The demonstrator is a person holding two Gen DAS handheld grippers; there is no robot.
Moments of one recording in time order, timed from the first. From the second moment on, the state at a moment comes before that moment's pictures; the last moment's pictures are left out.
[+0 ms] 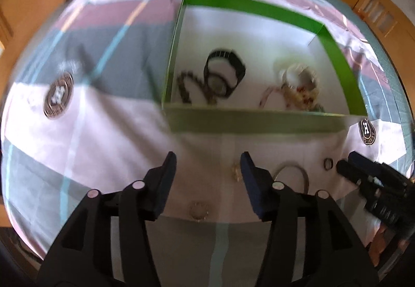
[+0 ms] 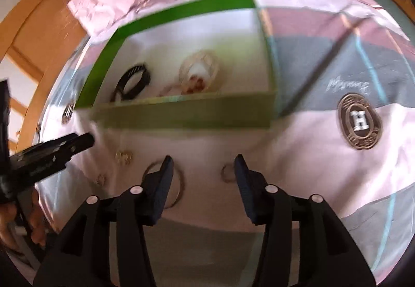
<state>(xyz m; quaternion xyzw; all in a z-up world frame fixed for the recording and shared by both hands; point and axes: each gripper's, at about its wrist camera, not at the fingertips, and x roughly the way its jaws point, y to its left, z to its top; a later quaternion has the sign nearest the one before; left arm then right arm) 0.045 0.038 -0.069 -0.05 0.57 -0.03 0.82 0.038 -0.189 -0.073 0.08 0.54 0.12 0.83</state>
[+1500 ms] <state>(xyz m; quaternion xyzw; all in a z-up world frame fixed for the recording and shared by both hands) 0.048 0.006 -0.107 -0.02 0.60 -0.05 0.80 0.031 -0.130 -0.108 -0.06 0.58 0.15 0.80</state>
